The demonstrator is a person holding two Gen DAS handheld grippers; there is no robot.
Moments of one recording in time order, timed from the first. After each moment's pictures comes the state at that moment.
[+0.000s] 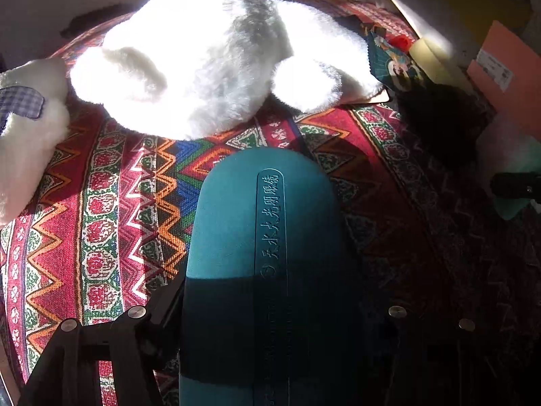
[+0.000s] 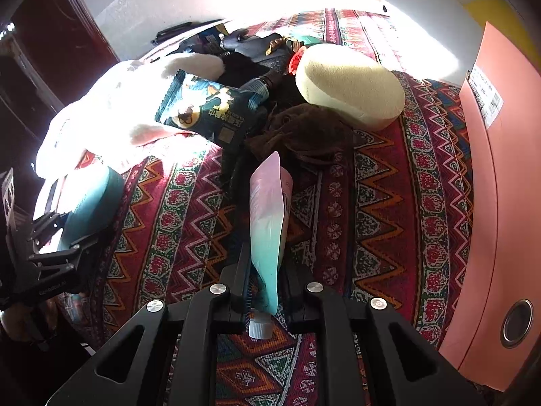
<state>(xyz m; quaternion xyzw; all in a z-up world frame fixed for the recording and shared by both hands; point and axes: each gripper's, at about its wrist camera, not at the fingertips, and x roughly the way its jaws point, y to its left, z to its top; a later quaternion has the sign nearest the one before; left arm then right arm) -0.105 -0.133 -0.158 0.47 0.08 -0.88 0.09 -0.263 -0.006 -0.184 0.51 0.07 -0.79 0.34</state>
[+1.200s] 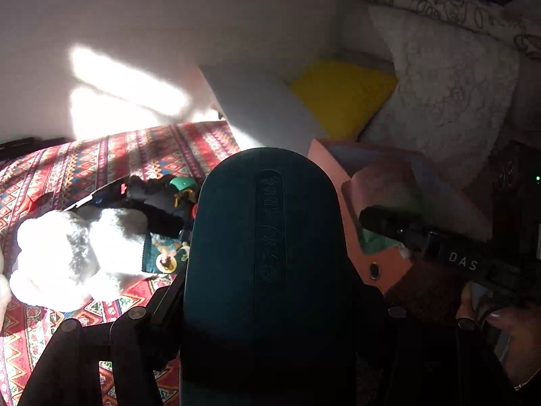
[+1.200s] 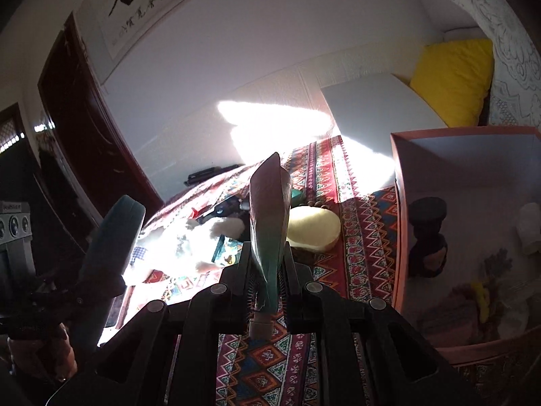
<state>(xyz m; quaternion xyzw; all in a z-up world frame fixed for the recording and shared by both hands) -0.102 -0.001 0.013 0.30 0.07 -0.95 -0.07 -0.212 0.140 -0.054 0.29 -0.12 -0.88 0.34</state>
